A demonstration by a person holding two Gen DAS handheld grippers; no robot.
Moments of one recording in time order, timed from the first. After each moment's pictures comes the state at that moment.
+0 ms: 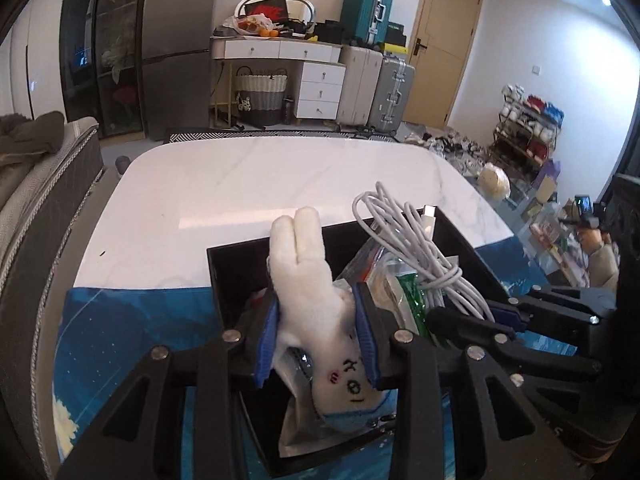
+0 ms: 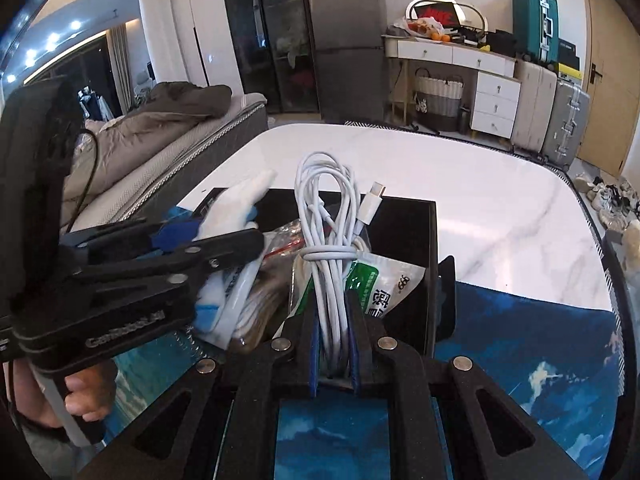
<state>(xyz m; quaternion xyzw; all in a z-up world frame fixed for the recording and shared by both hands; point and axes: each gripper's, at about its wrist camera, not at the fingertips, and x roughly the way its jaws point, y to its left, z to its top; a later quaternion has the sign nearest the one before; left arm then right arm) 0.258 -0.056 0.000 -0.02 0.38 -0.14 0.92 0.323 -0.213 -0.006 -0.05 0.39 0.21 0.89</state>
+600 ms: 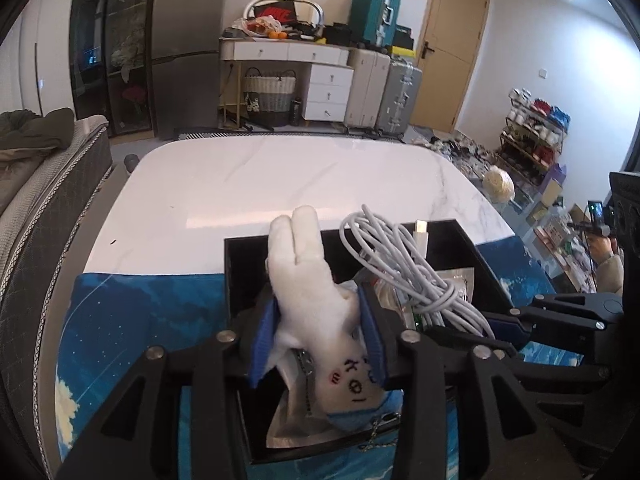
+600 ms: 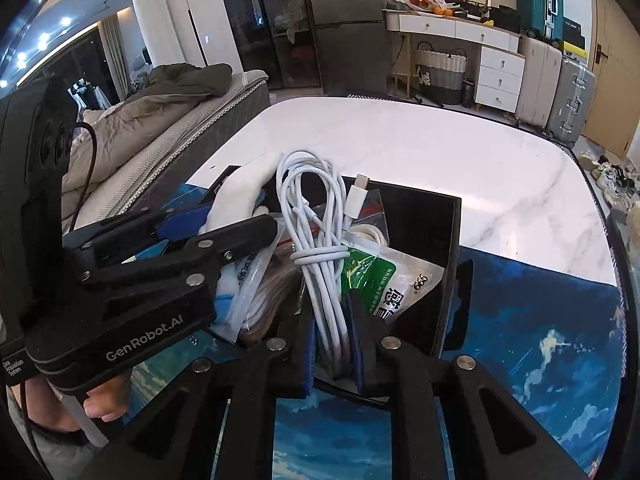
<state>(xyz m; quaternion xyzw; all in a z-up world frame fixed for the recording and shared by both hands) 0.240 -0.049 0.004 -0.04 0.36 -0.12 0.92 0.301 -0.201 -0.011 -0.05 0.44 0.21 0.87</state>
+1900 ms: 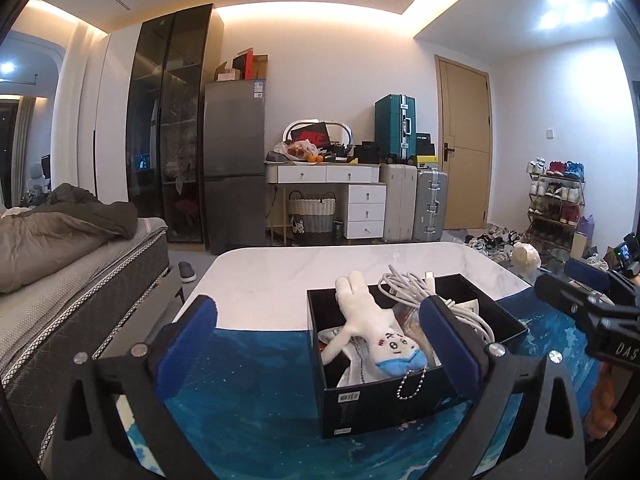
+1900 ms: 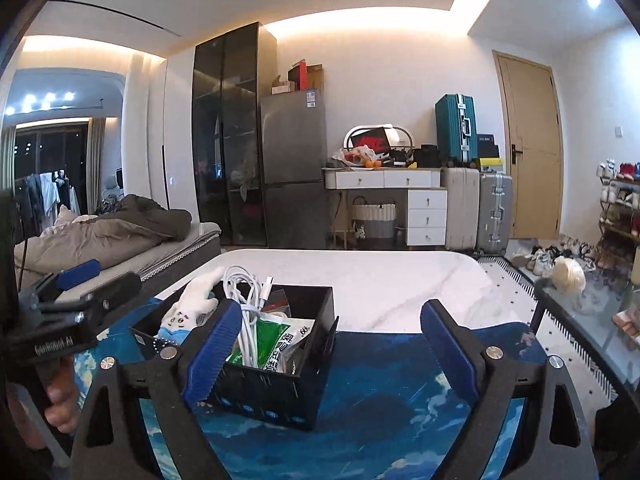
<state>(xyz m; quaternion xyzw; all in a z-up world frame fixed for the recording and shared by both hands) 0.140 -0.002 0.003 -0.01 0.13 -0.04 0.99 0.184 -0.276 0.015 0.00 0.14 0.11 0.98</state>
